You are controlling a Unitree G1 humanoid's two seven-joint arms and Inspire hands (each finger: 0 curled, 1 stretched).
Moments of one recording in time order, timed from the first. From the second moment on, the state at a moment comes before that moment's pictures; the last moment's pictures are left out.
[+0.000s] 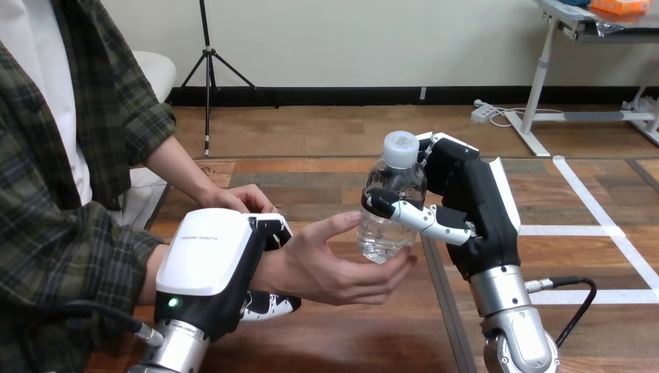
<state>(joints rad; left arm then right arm) 0.06 0.39 -0.26 0.03 0.92 -0.20 0.33 -0.32 -0.04 -0.05 0.73 0.10 -0.80 0.21</state>
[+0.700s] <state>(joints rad) 0.05 0.39 -0.26 0.03 0.92 -0.19 0.32 -0.32 -0.04 -0.05 0.73 0.10 -0.80 0.21</state>
